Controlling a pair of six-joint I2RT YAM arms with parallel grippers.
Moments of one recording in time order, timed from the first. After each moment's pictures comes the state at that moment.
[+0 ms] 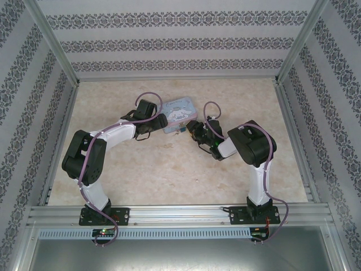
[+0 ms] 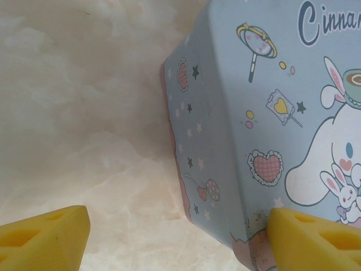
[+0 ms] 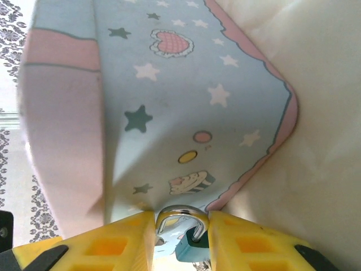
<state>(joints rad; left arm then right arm) -0.39 1.77 1.12 -0.25 0.00 -0.69 0.45 2.06 0.74 0.98 -0.27 1.36</state>
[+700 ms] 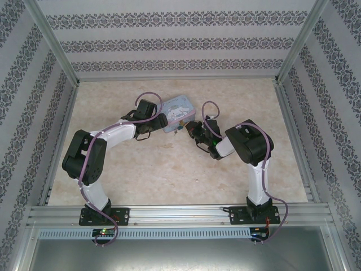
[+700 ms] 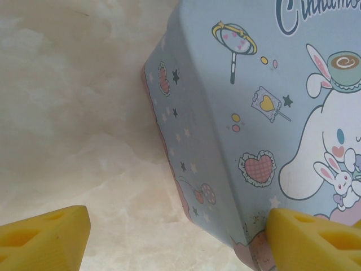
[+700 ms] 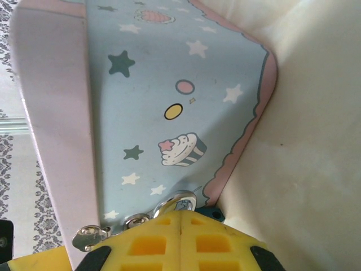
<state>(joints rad) -0.39 1.77 1.12 -0.24 0.00 -0.70 0.46 2.09 0.76 1.00 -0.25 1.38</state>
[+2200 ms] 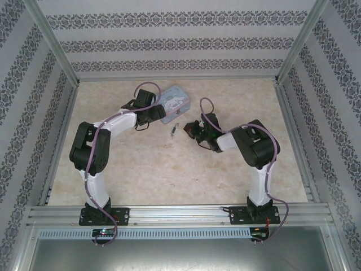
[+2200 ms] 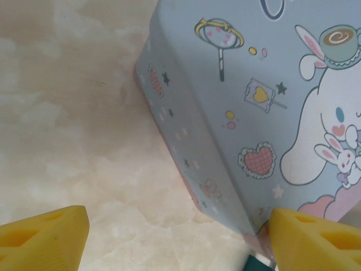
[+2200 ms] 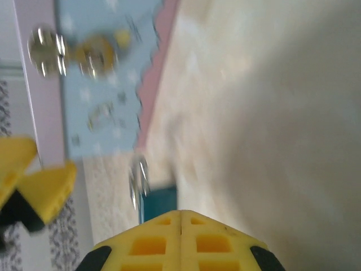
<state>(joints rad) -0.33 1.90 1.32 -0.35 0.00 -0.66 0.45 1.96 0.80 0.63 -0.41 1.20</state>
